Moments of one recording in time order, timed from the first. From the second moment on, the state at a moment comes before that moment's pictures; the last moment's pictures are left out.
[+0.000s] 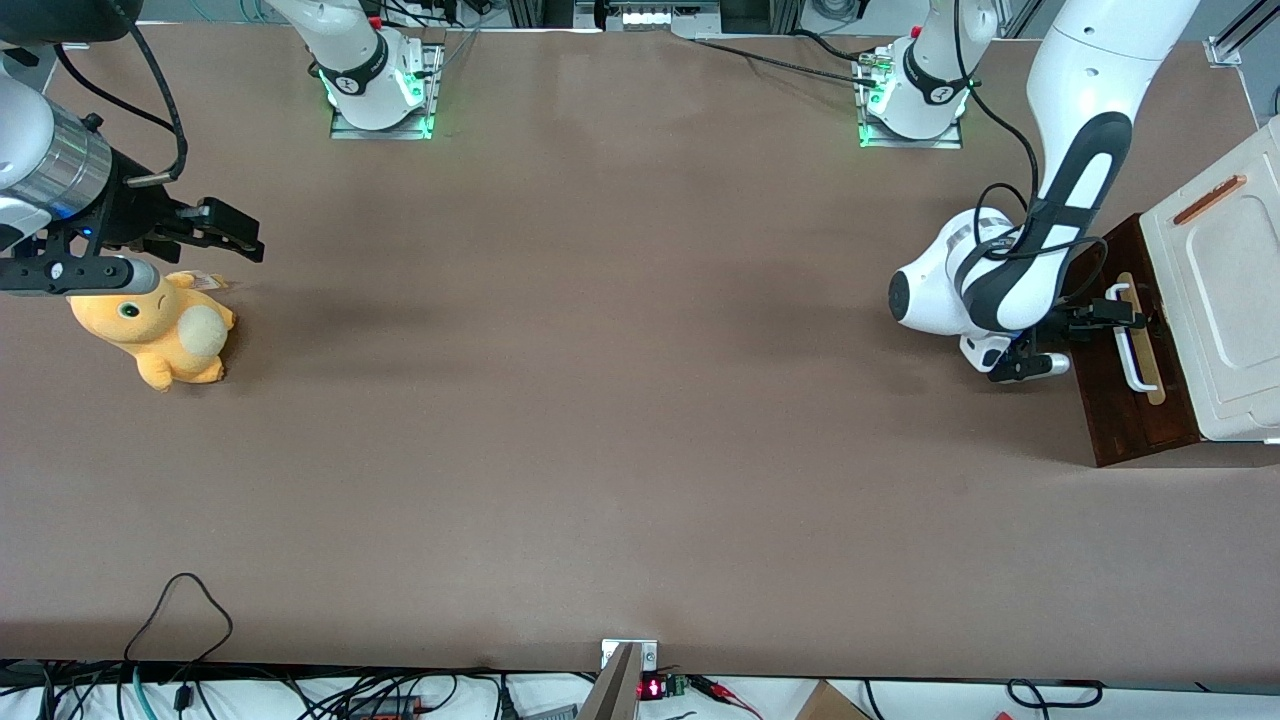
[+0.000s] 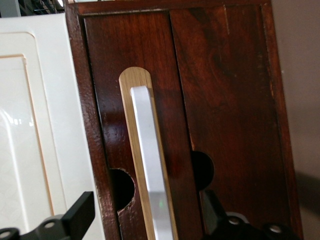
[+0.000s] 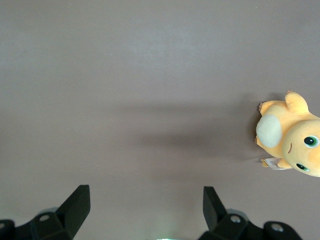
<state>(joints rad) 0.06 0.47 -0.22 -2.18 1.44 1.60 -0.95</state>
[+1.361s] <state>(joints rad) 0.08 0.50 -0.21 -2.18 1.45 1.59 -0.99</state>
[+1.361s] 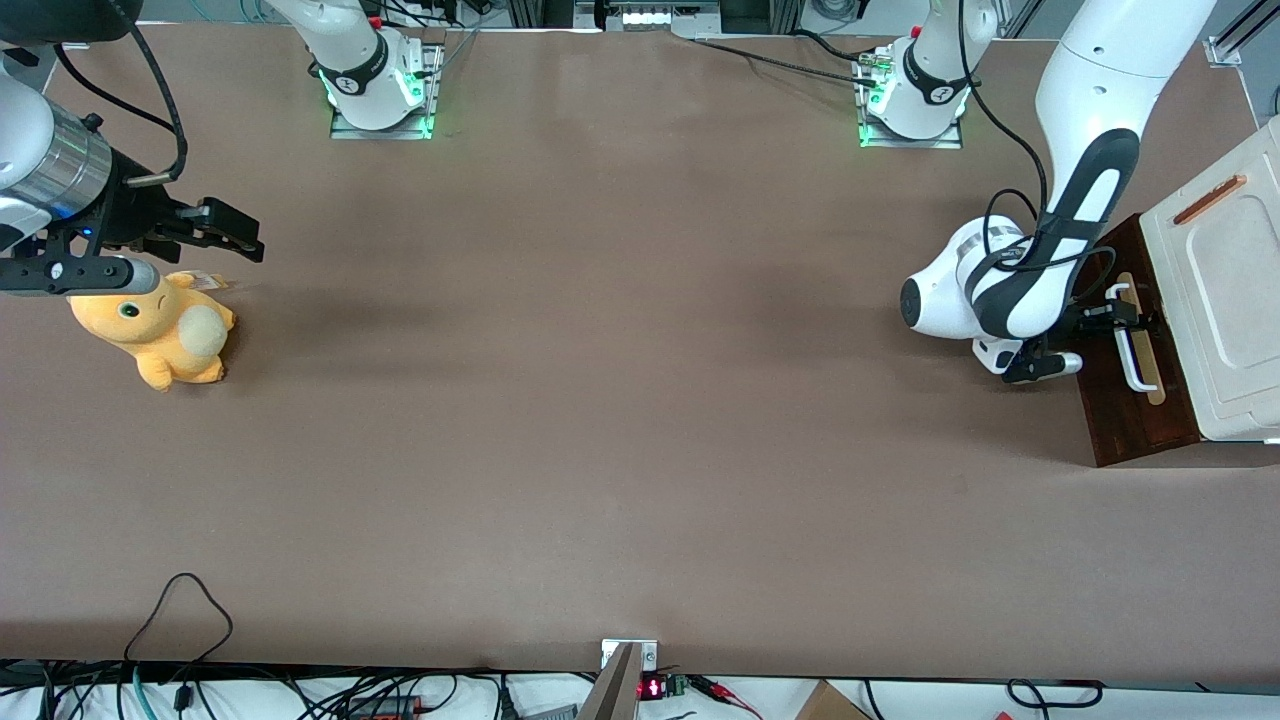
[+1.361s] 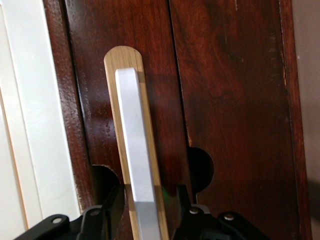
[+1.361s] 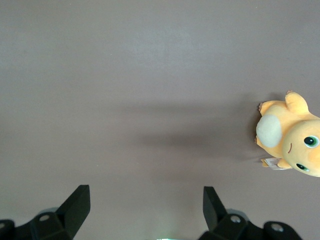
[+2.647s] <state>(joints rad) 0.08 0.50 -0.23 -2.18 1.46 1.58 -1.03</state>
